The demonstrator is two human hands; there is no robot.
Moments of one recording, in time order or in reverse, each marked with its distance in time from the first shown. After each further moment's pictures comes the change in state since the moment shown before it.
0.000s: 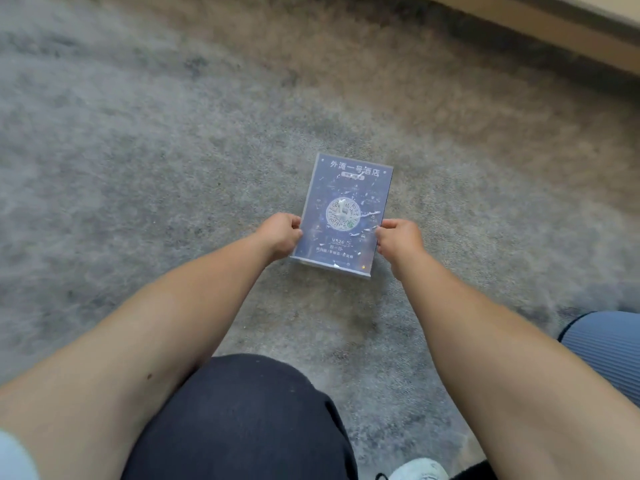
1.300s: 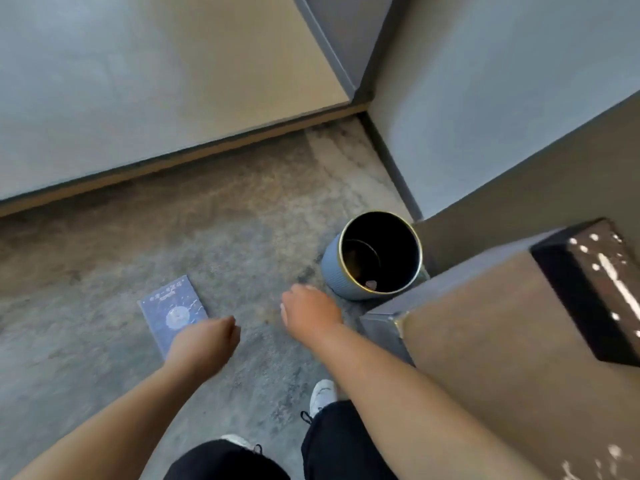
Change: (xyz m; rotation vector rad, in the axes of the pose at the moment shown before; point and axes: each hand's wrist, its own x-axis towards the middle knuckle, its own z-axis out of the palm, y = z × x) left_hand -0.285 0.275 0.060 1.144 -0.131 0.628; right_hand -0.309 -0.008 -0.289 -0.672 0.249 -0.263
